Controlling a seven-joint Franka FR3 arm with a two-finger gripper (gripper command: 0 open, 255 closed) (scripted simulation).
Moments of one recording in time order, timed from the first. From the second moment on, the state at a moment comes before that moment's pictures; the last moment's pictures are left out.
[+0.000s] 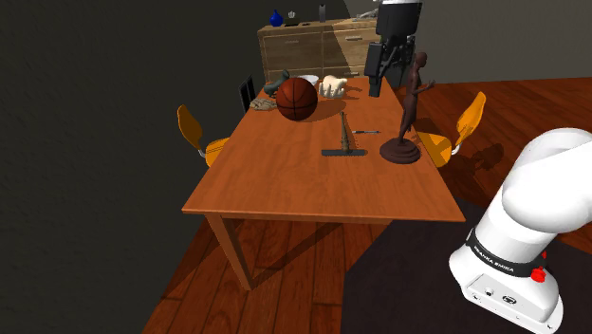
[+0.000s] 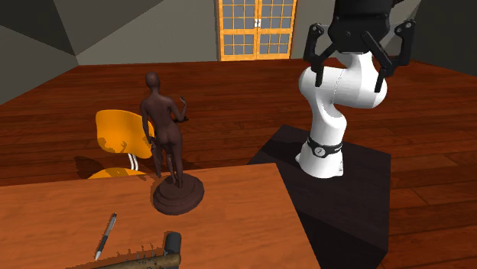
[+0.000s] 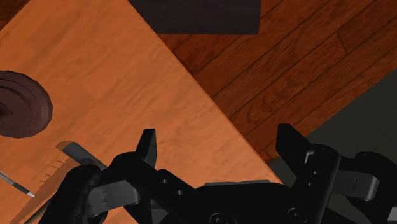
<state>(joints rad) -0.02 -0.75 0.06 -2.33 0.12 1.58 0.00</state>
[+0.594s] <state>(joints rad) -0.11 -0.69 -0.06 -2.34 0.05 1.69 -0.07</state>
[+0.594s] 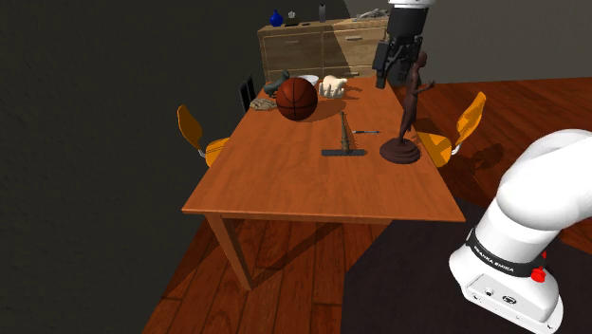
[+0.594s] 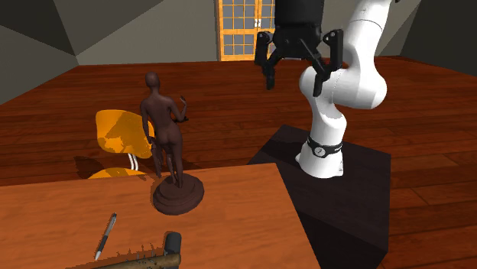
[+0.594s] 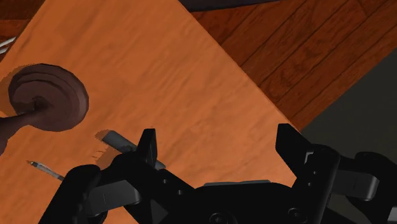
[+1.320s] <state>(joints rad) -0.21 -0.55 -0.25 -2.32 0.00 1.89 -0.17</state>
